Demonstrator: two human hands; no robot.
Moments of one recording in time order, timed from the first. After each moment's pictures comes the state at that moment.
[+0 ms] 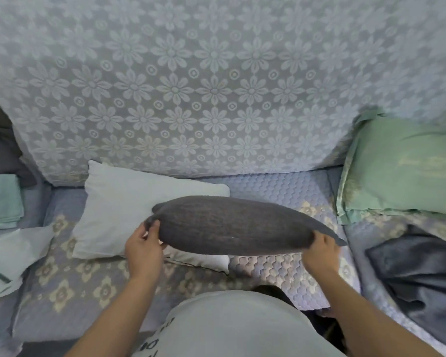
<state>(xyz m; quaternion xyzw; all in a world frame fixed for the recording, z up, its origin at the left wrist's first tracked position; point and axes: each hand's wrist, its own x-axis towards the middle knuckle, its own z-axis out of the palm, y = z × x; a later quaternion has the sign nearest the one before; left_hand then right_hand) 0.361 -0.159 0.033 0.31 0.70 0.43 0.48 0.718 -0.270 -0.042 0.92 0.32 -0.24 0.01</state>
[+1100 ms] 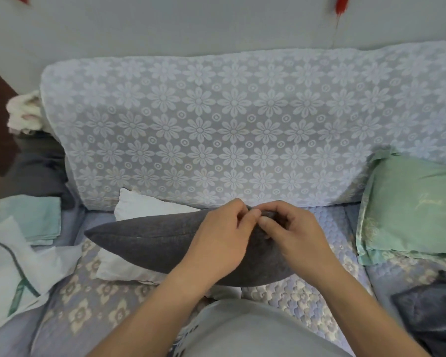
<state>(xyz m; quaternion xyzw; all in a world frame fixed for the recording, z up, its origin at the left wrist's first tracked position) 0.457 -0.160 0.225 0.69 0.55 0.19 0.43 0.611 -0.202 0.211 0.61 0.49 -0.44 -0.43</state>
